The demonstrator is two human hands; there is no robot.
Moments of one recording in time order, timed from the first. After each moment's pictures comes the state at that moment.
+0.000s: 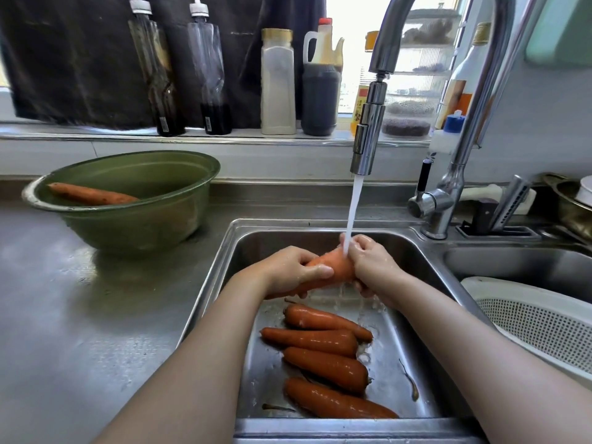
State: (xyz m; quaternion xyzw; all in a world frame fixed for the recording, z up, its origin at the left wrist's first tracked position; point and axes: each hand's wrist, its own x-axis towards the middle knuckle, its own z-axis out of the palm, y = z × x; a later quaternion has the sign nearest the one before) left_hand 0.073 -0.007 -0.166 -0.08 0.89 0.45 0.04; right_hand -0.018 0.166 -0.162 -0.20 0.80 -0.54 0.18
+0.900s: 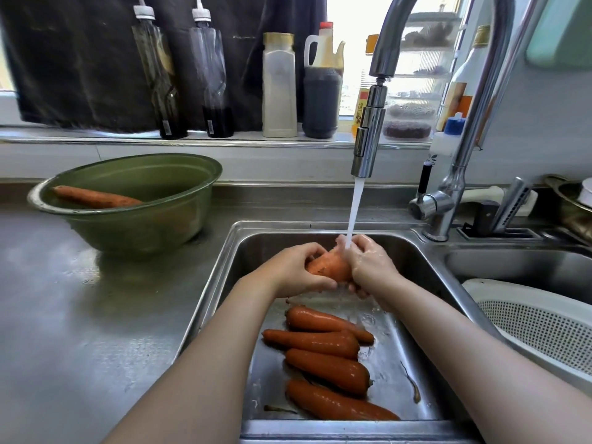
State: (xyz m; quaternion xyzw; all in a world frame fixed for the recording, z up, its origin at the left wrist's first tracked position) left_hand 0.076 0.004 -0.161 -0.07 0.92 0.38 -0.02; right_hand -0.009 0.162 -0.158 -0.19 0.78 -0.57 0.17
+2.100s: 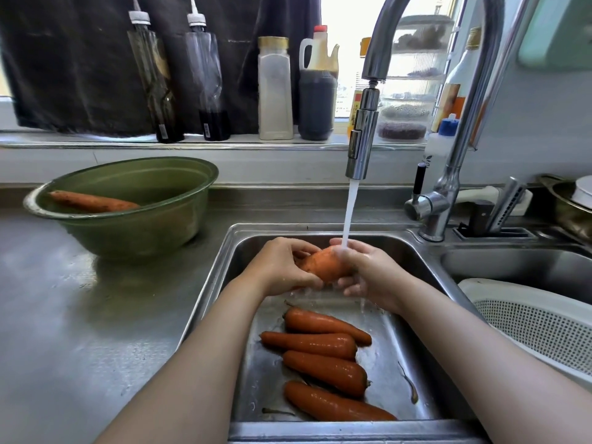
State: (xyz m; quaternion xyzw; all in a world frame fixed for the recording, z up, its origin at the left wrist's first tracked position) left_hand 0.084 -0.002 -0.154 -0.09 0.91 0.39 -0.10; right_hand -0.017 0.176 -0.158 -0.18 0.66 -0.65 0.31
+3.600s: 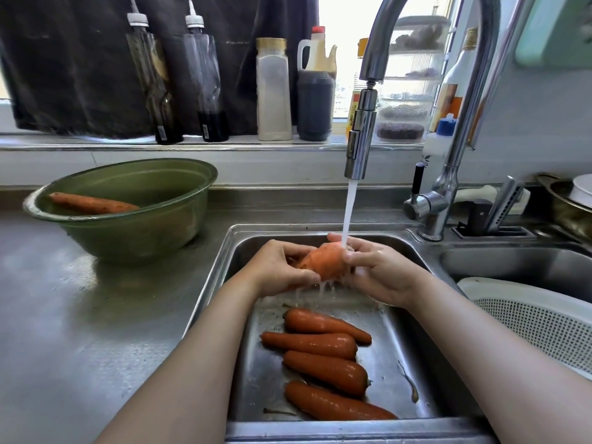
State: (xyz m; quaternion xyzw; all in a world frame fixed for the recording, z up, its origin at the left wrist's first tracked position) left_hand 0.084 -0.016 -0.164 -0.07 0.87 0.48 -0.09; right_hand -0.027 0.185 -0.155 -0.20 0.49 -0.73 0.43
